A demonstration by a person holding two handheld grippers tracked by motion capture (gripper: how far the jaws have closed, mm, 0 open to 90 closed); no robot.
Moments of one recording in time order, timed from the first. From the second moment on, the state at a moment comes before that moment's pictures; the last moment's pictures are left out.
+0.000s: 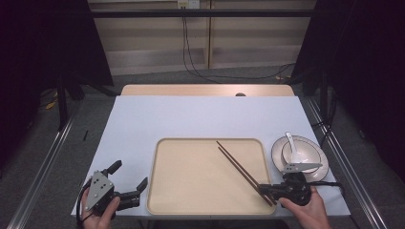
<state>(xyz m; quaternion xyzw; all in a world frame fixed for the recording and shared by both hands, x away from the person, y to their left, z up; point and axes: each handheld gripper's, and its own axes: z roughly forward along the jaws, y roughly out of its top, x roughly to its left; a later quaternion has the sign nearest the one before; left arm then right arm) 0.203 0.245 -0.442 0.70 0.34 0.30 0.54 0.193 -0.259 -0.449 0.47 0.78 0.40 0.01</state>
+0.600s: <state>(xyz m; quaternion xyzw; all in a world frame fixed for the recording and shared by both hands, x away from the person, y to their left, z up) 0.203 0.245 -0.442 0.70 0.34 0.30 0.54 0.195 -0.250 -0.470 0.52 0.78 0.36 -0.02</state>
